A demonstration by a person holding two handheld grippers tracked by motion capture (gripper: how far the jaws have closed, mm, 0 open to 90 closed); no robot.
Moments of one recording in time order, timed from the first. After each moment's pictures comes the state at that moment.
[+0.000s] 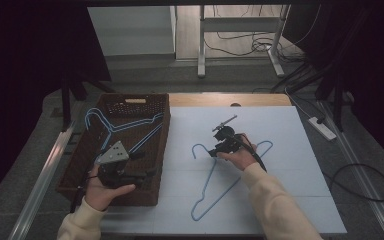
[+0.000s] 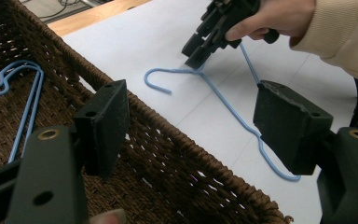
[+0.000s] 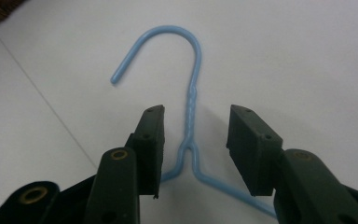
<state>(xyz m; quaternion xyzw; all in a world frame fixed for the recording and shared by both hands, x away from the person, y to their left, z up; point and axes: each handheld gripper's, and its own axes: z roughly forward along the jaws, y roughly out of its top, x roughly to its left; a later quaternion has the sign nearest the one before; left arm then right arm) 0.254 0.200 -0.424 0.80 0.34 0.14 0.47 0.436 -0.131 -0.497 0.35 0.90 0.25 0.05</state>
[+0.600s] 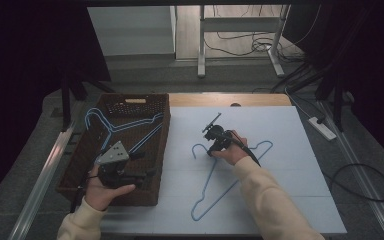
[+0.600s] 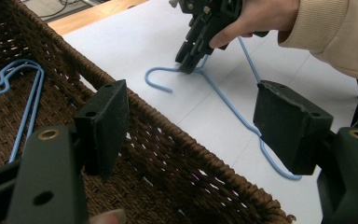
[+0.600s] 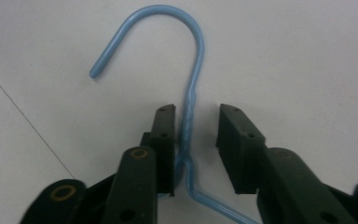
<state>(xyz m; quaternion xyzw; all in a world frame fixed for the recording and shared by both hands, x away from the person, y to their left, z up) 0.254 0.201 -0.425 0.80 0.34 0.14 0.47 0.448 -0.102 -0.500 0.32 0.93 0.15 0.06</state>
